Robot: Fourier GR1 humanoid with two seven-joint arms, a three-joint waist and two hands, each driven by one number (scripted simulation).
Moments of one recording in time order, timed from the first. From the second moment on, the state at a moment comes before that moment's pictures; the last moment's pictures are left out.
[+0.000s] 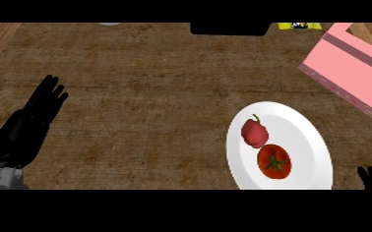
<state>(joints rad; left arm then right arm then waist) 0.00 0.43 0.00 -1.66 0.41 0.08 0.19 0.68 -0.62 0.33 -2.33 0.90 -0.25 0.71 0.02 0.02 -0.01</state>
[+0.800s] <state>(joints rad) -0.03 0.40 0.01 -1.63 0.38 0.08 0.21 0.19 -0.31 0.63 -2.30 1.12 0.19 1.13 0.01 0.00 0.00</state>
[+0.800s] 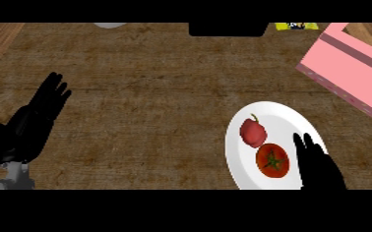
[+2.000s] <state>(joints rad) -0.02 0.35 0.05 -1.65 0.33 0.05 0.23 0.09 -0.03 0.58 -2.10 1.31 0.38 1.05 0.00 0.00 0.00</state>
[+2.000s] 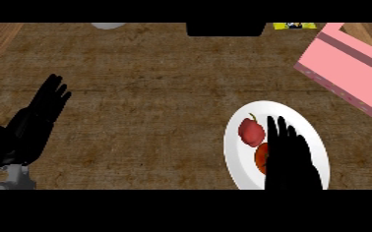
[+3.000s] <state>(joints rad) -0.01 0.33 0.13 -1.63 0.32 -0.03 0.24 0.09 -0.01 0.44 -1.96 1.30 0.41 0.98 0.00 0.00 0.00</state>
